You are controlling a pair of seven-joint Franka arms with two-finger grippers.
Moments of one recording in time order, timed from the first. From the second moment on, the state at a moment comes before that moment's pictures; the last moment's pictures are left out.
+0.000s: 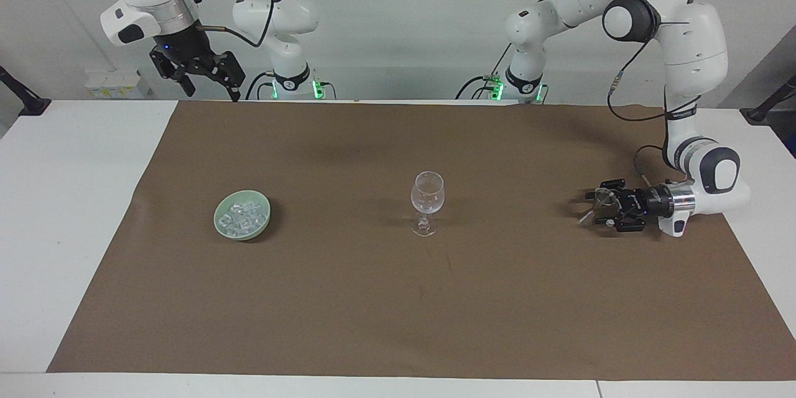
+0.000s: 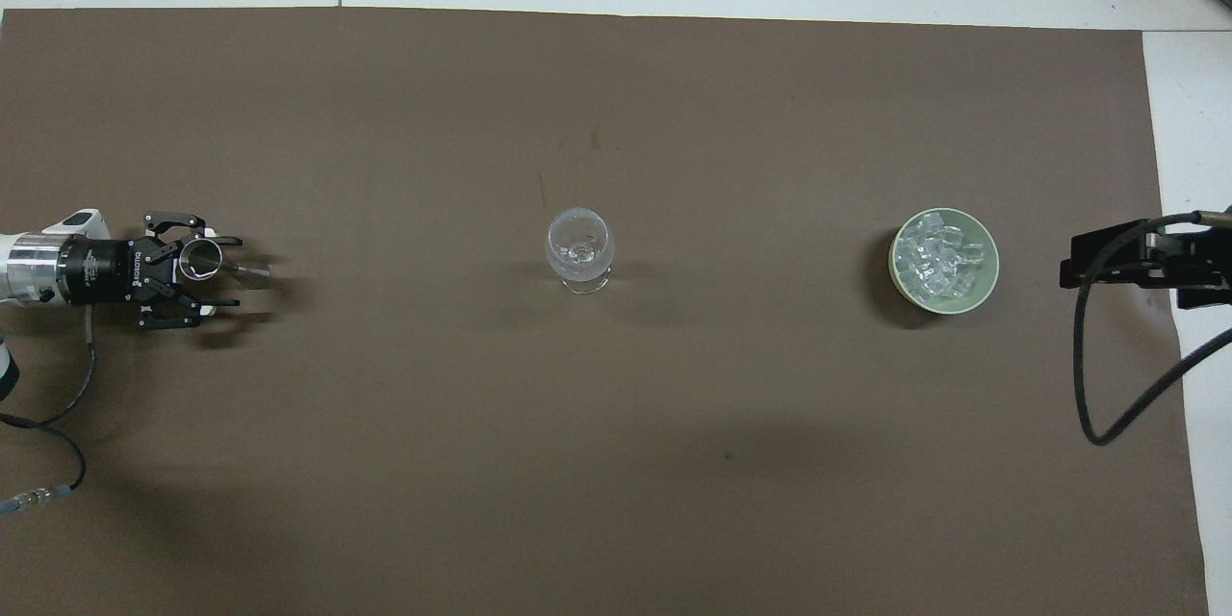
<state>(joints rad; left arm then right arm) 0.44 0.71 0.03 -1.68 -1.09 1.36 -0.58 0.02 -0.09 -0.02 -1.59 0.02 1.48 0.19</state>
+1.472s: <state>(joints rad) 0.45 0.72 0.03 -1.68 -1.09 1.35 -0.58 0.02 -0.09 -0.02 -1.59 0.02 1.48 0.19</state>
